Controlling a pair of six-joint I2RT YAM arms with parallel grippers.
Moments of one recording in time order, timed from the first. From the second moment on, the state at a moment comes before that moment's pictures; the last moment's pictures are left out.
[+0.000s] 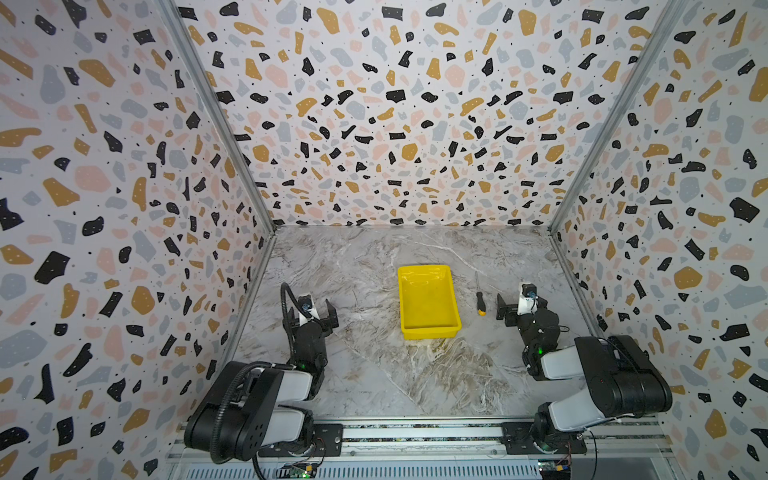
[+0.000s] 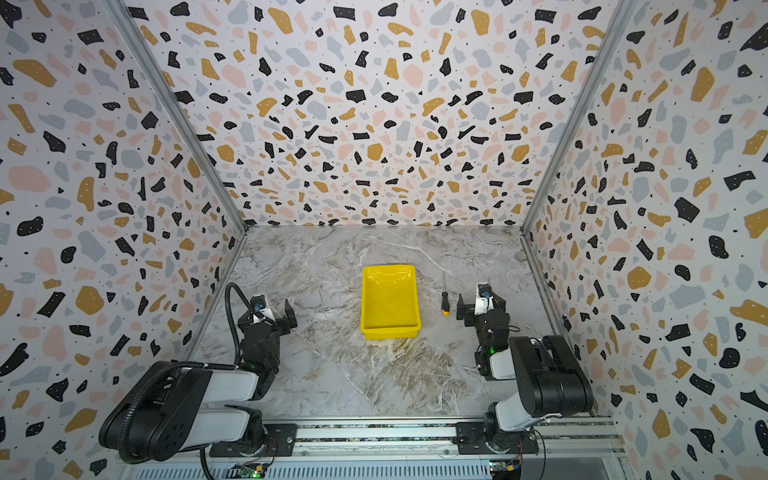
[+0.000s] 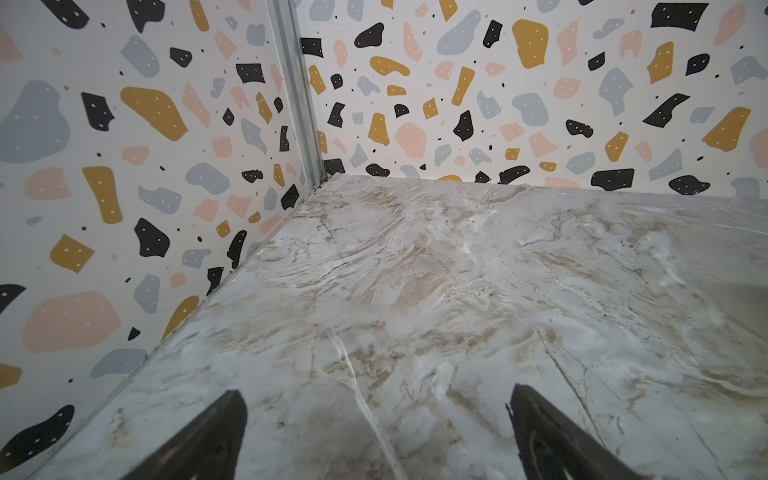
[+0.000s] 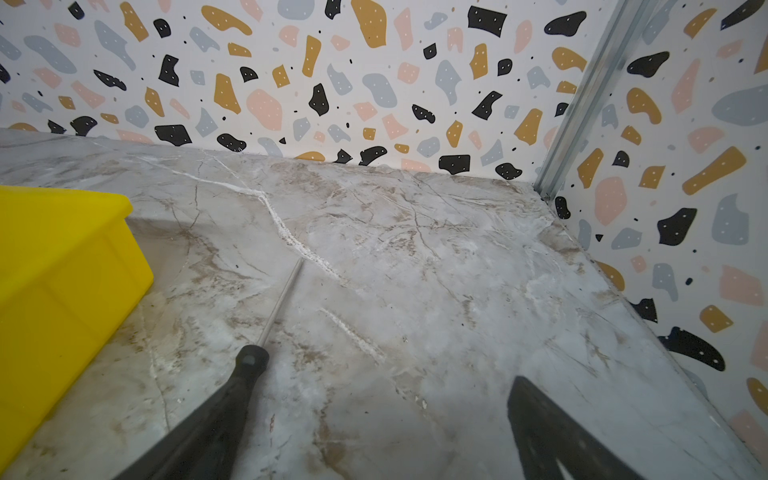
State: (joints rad) left arm -0.20 1.33 0.09 1.06 -0.48 -0.04; right arm 0.07 1.51 0.20 1.12 0.02 -0.08
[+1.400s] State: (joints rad) left arm -0.20 0.75 0.28 0.02 -0.22 -0.43; right arm 0.21 0.98 0.22 0.08 0.30 0.52
